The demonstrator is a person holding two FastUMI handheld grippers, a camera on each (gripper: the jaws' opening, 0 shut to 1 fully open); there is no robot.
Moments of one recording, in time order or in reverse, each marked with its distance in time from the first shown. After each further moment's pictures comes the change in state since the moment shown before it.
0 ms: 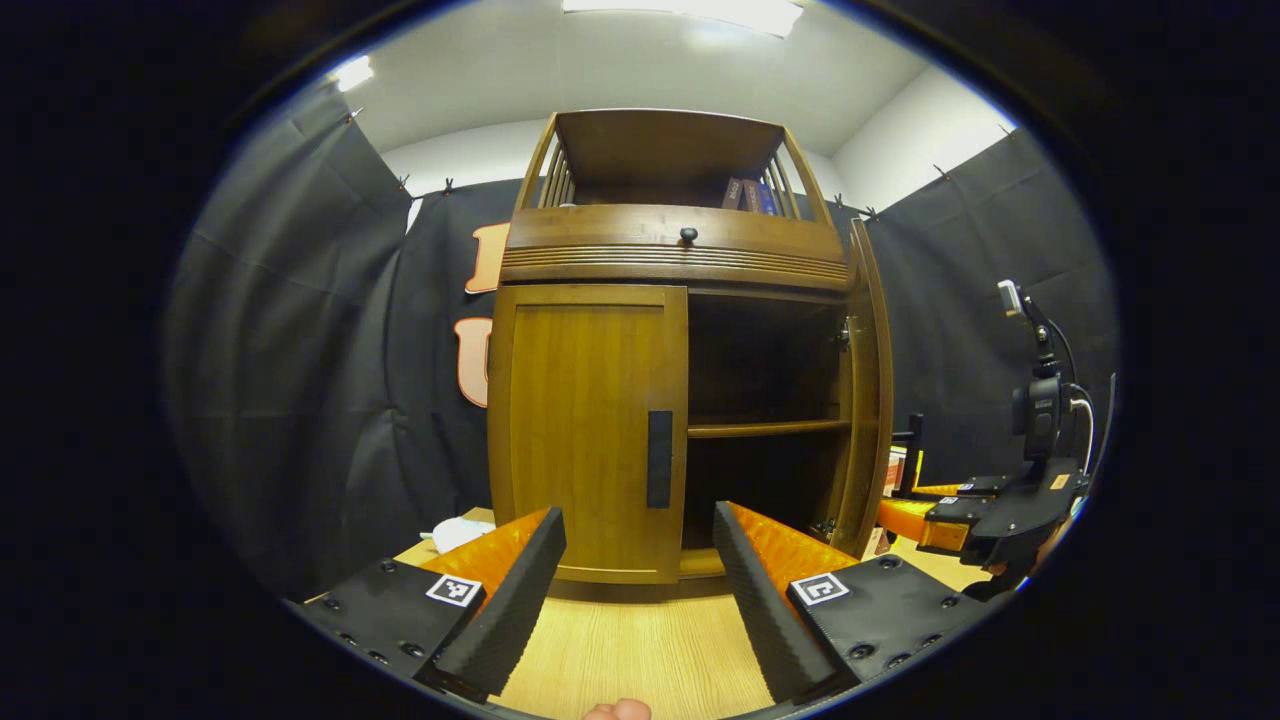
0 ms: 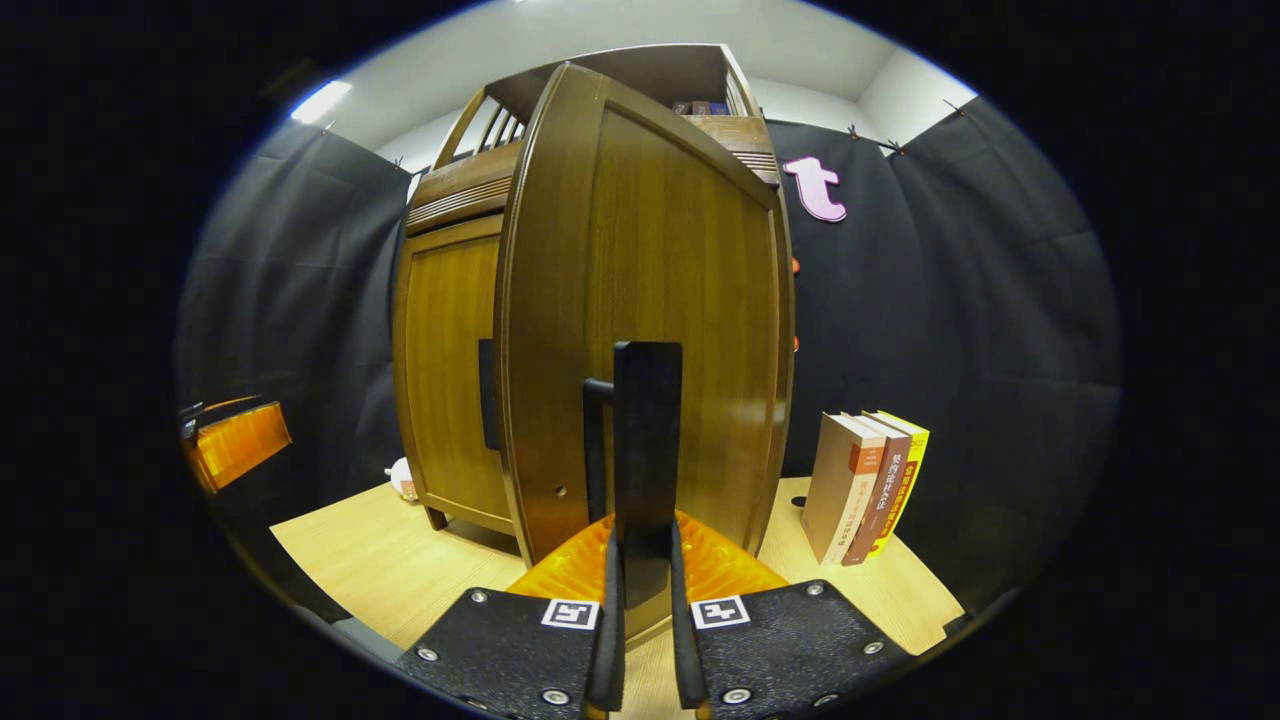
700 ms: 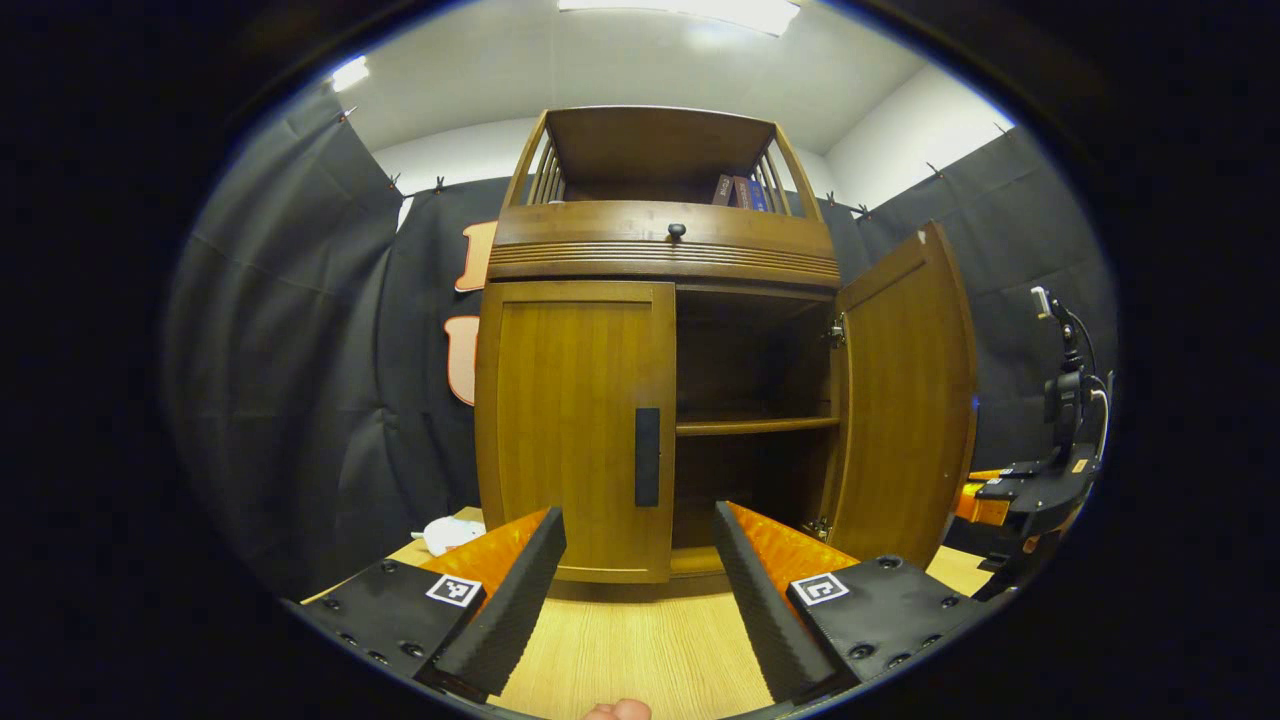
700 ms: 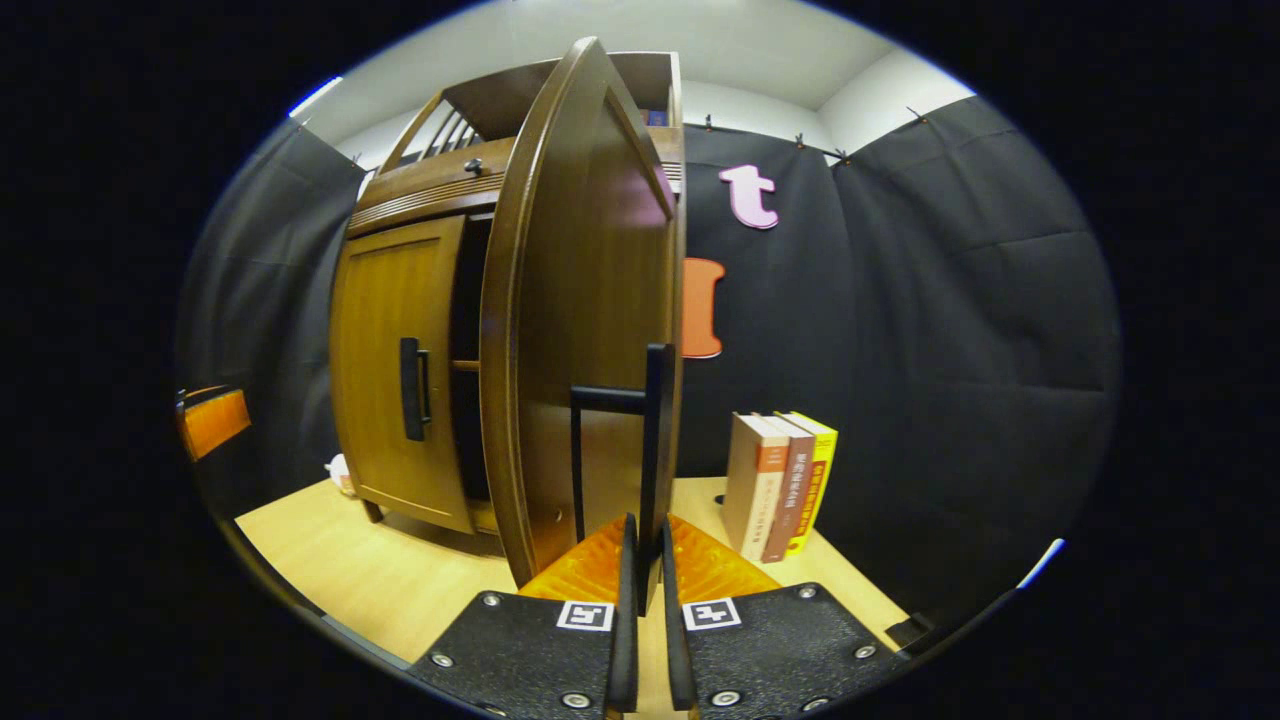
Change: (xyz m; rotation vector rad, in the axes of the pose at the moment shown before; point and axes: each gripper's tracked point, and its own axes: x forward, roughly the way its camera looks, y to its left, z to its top) left arm 0.004 -0.011 -0.004 0.001 0.017 -0.023; right arm -0.033 -0.096 -0.002 0.000 -0.006 -0.187
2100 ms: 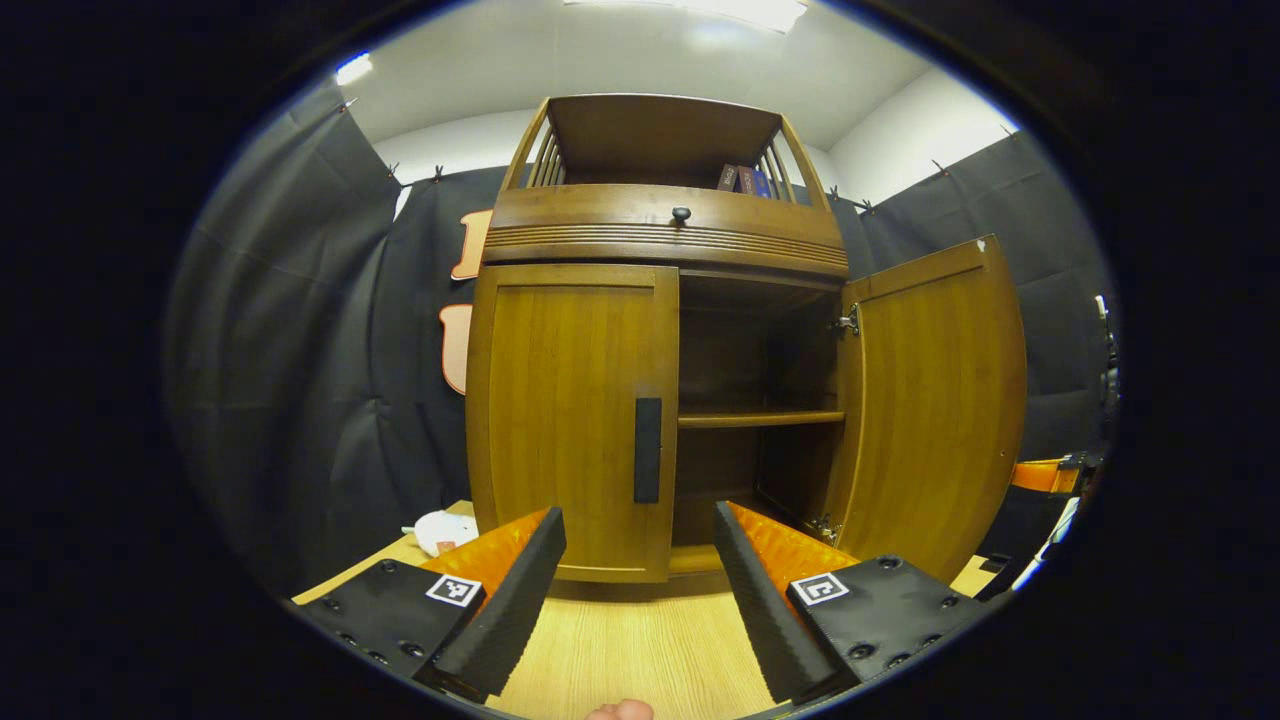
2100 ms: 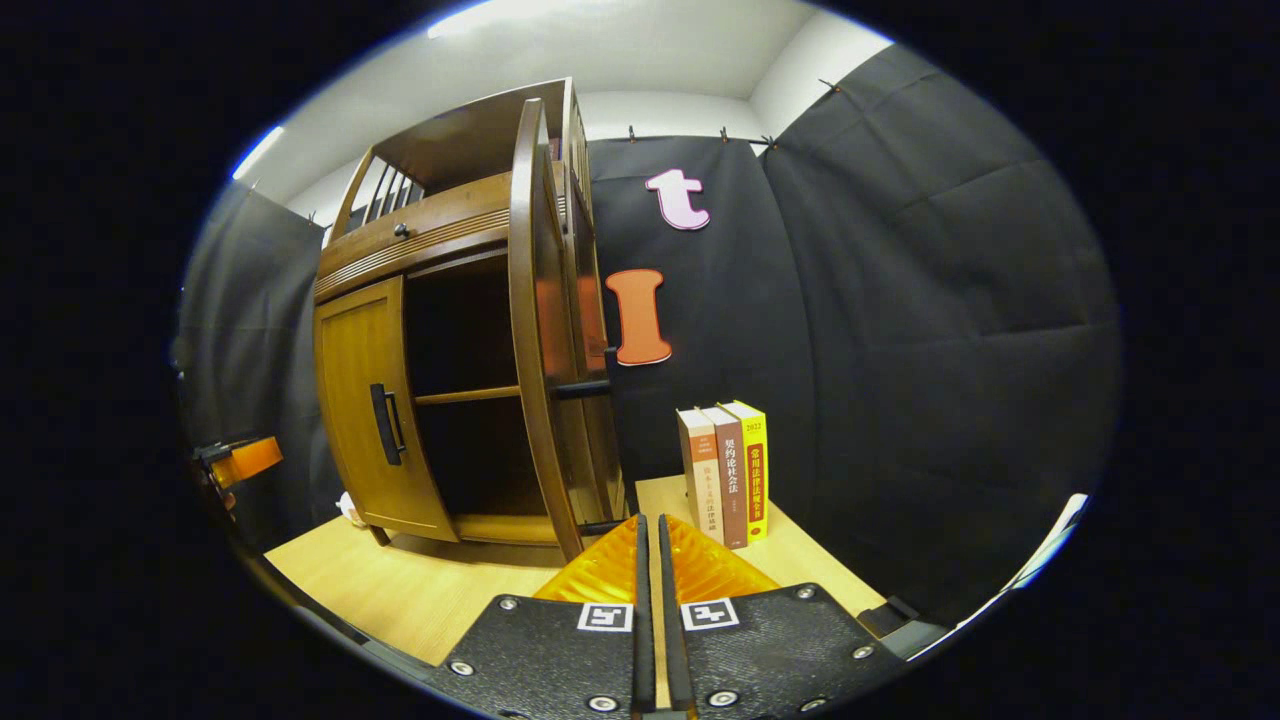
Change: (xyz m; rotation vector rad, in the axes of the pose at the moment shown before) left arm 0.023 0.002 -0.001 -0.008 0.019 -0.010; right arm -0.059 -0.091 0.000 0.121 -0.046 -0.020
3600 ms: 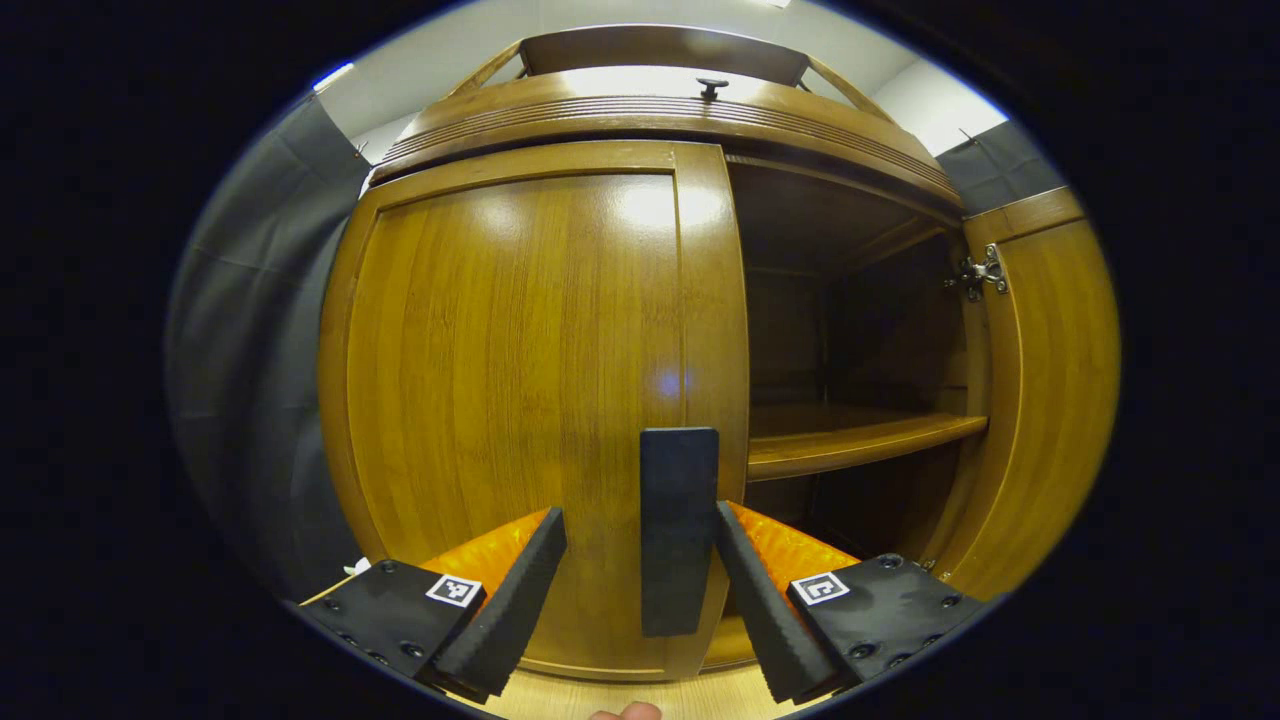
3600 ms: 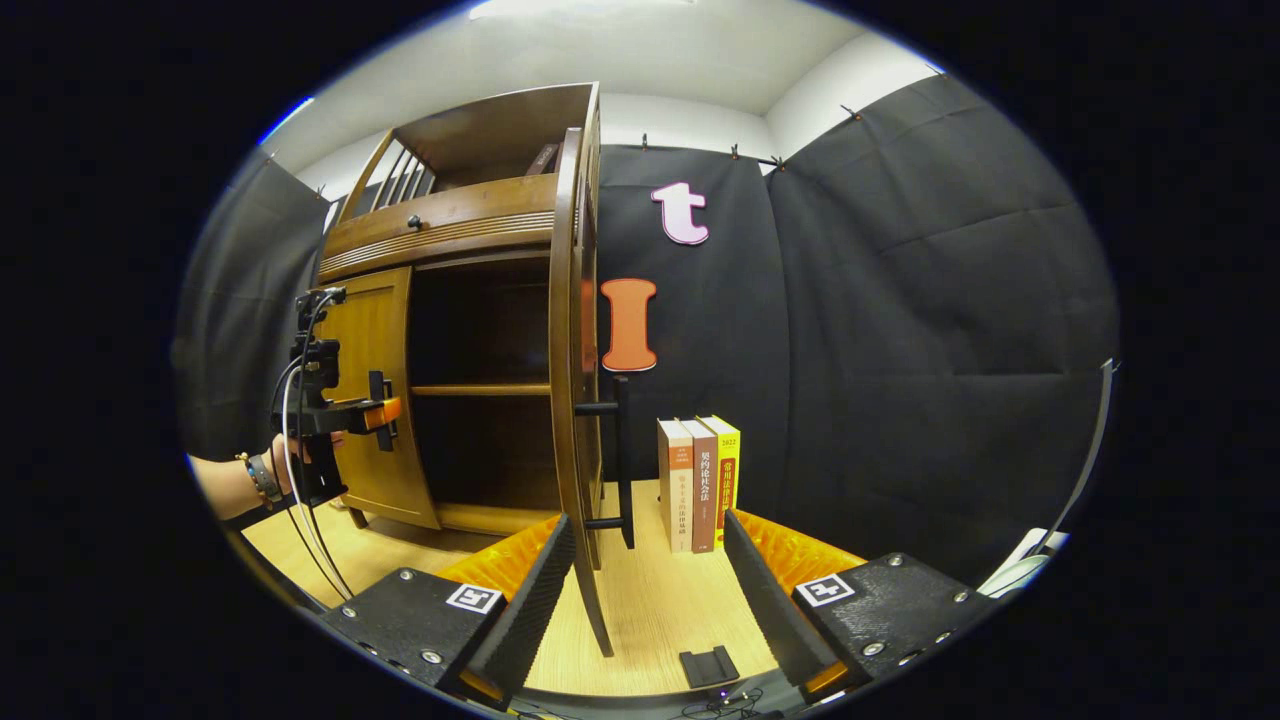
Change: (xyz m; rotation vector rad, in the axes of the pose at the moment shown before) left arm 0.240 0.016 -0.032 0.022 0.053 0.035; right arm -0.028 0.001 0.017 -0.077 0.003 -0.055
